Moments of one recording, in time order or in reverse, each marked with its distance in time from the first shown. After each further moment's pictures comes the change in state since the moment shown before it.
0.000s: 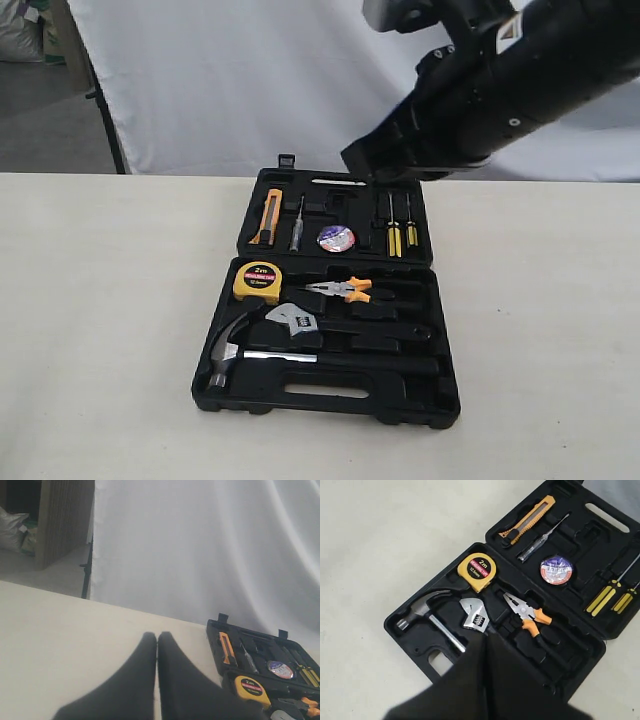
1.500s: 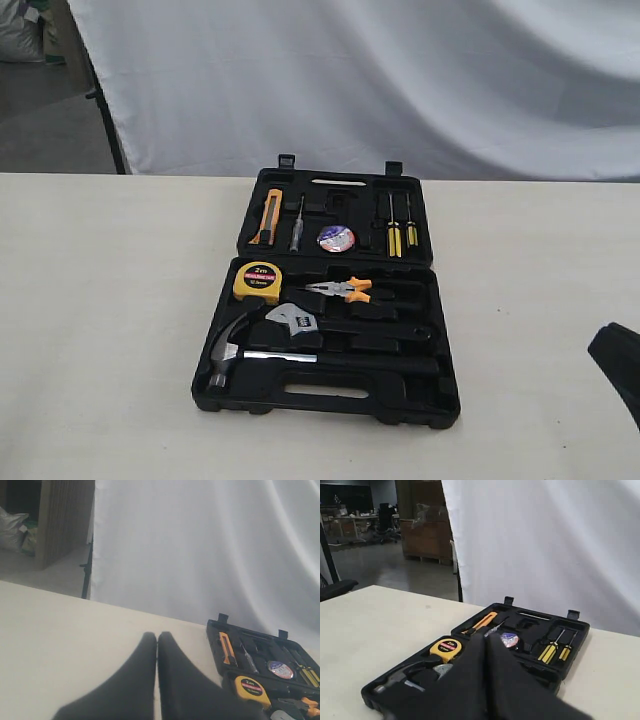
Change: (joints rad) left arm 0.000 0.000 0.000 0.000 0.000 0.000; right arm 0.000 -1.052 1.293 -0.027 -1.086 0.132
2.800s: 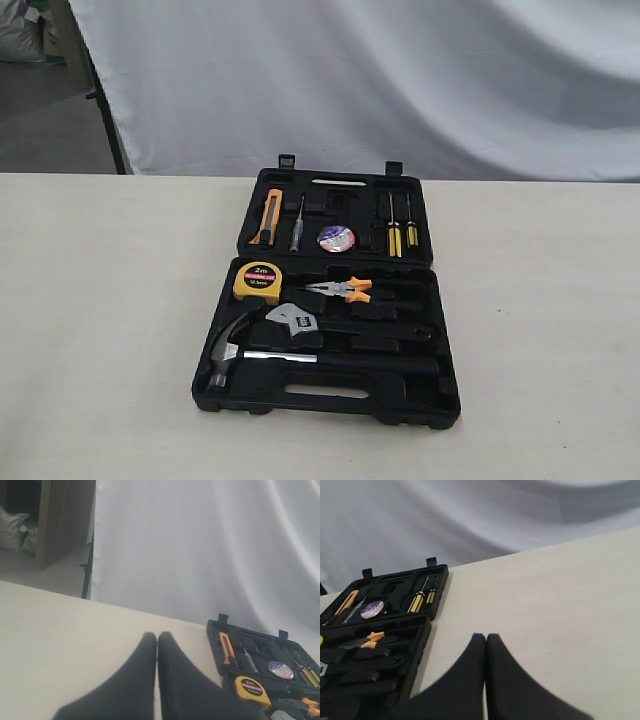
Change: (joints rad) left arm 0.000 0.000 0.000 0.000 0.000 0.000; right arm -0.603 -0.362 0.001 0.010 0.583 0.157
